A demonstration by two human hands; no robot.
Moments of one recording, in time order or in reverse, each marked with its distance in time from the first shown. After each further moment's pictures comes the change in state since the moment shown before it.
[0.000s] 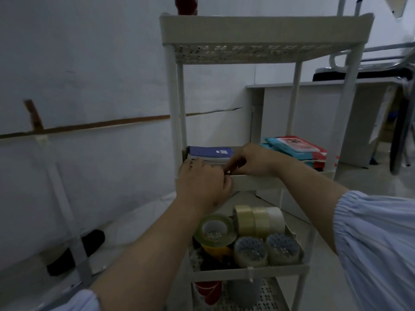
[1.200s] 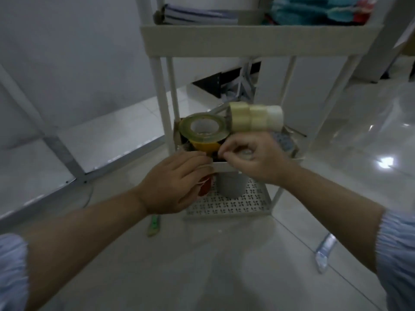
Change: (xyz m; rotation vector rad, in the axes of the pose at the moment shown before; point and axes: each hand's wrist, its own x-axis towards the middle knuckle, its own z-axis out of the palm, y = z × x) left_hand -0.145 -0.043 0.151 -0.207 0.098 0.698; right_hand -0.107 0.014 0.174 0.421 0.223 -0.129
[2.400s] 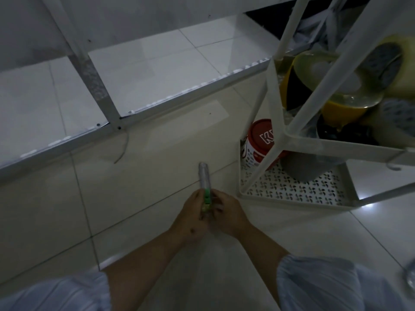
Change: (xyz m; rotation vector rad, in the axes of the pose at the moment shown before) left_hand -0.202 -0.007 0.173 -1.018 -0.290 -1.241; right_hand -0.019 0.091 0.343 0.165 -0.291 0.613
